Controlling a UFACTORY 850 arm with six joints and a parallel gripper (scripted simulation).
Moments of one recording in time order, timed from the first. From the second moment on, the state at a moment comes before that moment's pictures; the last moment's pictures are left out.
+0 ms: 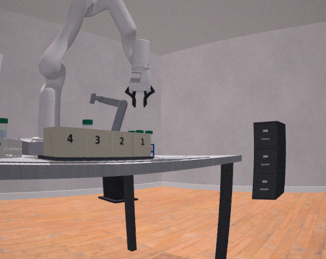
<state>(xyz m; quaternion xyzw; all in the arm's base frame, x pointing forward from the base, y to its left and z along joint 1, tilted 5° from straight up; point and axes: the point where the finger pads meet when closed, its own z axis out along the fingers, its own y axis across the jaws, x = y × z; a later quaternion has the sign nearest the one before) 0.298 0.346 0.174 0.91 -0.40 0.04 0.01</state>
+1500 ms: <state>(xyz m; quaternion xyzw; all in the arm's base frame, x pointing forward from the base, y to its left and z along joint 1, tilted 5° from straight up) 0.242 0.349 0.174 0.99 -0.16 0.04 0.02</state>
